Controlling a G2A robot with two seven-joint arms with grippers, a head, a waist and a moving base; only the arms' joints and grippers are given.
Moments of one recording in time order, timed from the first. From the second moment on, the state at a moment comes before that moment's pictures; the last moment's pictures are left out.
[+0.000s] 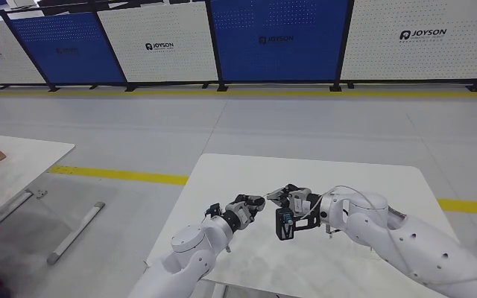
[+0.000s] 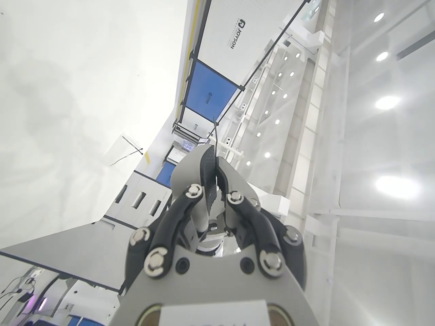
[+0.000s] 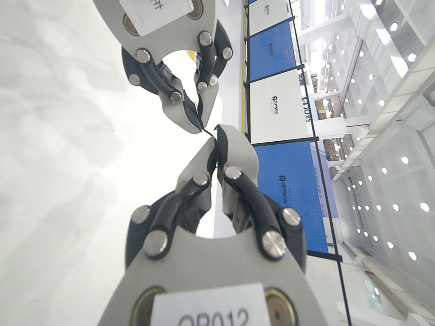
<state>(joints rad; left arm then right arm) 1.49 -1.12 -1.18 -1.94 -1.07 0.34 0.22 -0.42 -0.97 0.17 -1.54 -1.57 -0.34 -0.18</state>
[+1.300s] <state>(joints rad) 1.52 -1.12 -1.13 -1.89 -0.70 0.13 0.20 -0.59 -0.80 0.33 -1.58 -1.29 -0.34 -0.39</state>
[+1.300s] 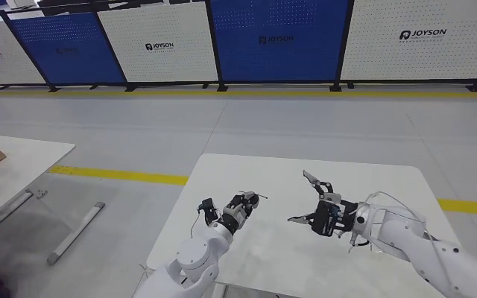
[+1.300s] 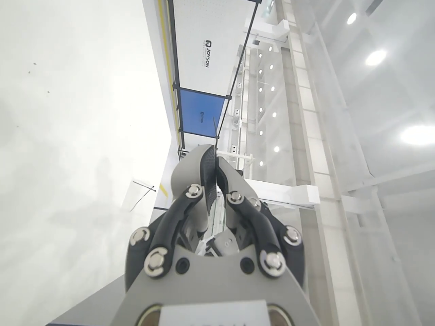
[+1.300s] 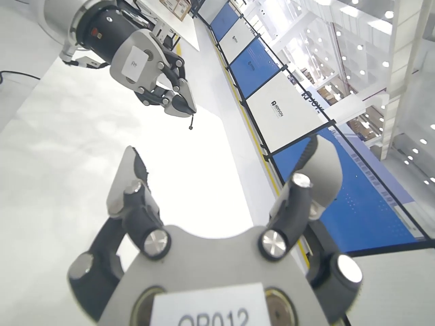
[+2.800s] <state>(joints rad) 1.63 -1.12 -1.14 -1.91 -0.31 -0.07 0.15 -0.58 -0.78 0.29 -1.62 0.23 -0.34 0.31</state>
